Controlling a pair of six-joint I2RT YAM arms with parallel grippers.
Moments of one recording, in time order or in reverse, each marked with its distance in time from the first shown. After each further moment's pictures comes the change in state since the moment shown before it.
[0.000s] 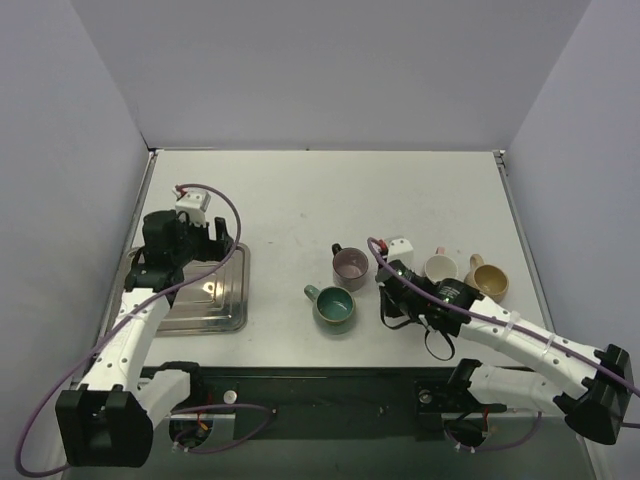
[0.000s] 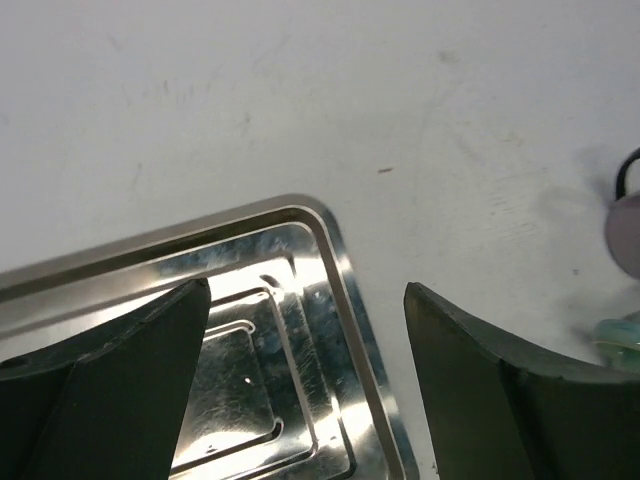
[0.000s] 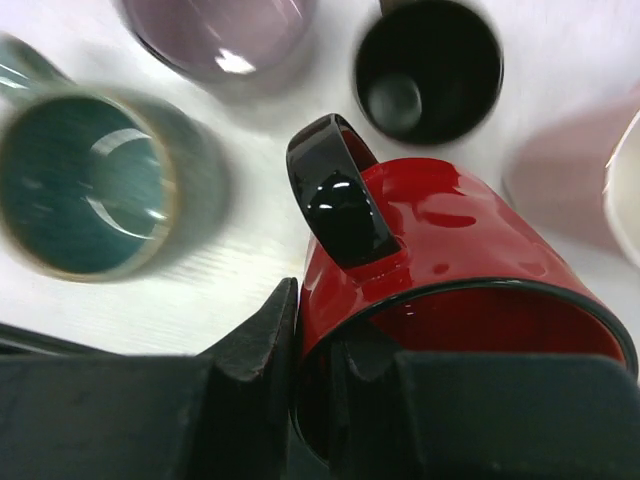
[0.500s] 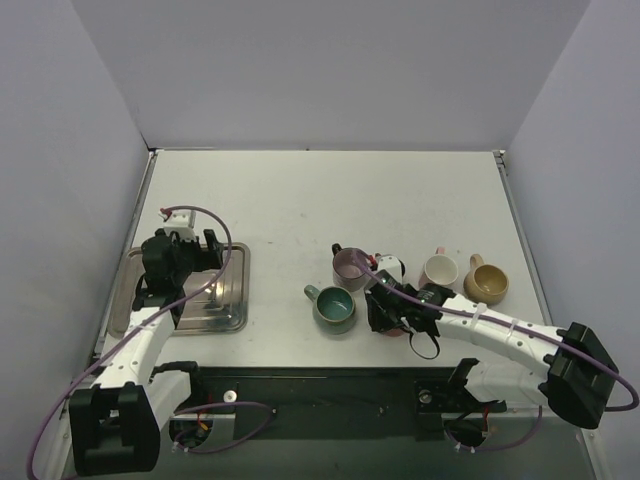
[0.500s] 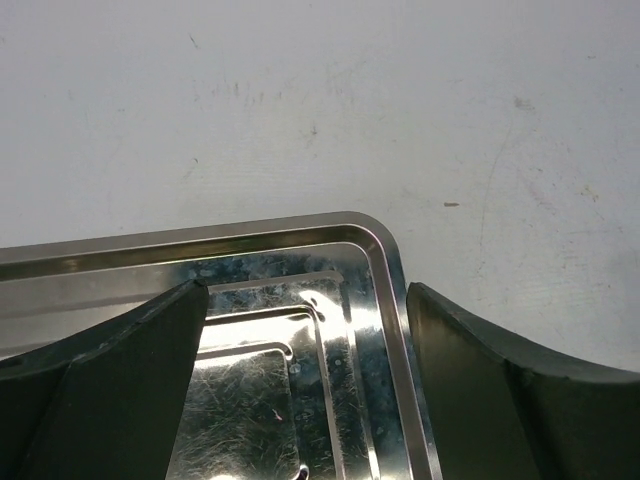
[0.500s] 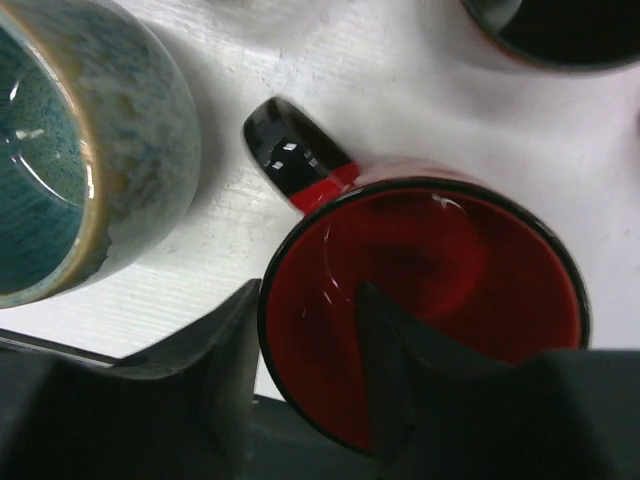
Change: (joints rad) left arm 0.122 -0.029 -0.327 0.379 -0.068 -0.071; right arm -0.040 0.134 -0.202 0.128 -0.131 0.086
